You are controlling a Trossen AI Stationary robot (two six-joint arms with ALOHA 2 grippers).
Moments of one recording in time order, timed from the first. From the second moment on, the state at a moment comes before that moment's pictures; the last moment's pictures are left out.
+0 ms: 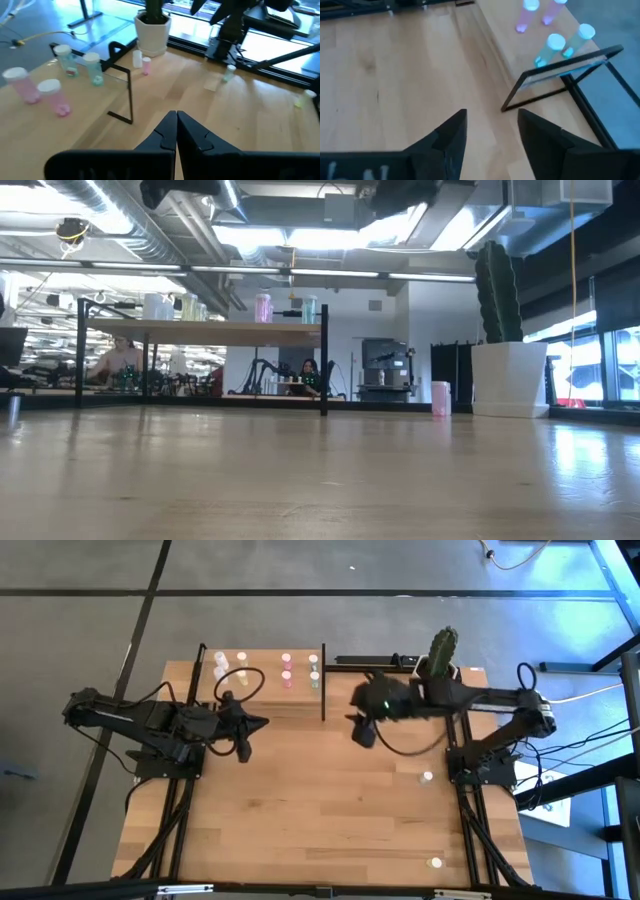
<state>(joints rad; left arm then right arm) -0.21 0.85 0.90 -0.50 -0.55 -0.39 -0.02 1.47 1.53 -0.85 0.27 0.18</state>
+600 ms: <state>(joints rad) -0.21 0.85 0.90 -0.50 -0.68 -0.39 -0.25 1.73 1.53 -0.51 -0.01 -0.16</state>
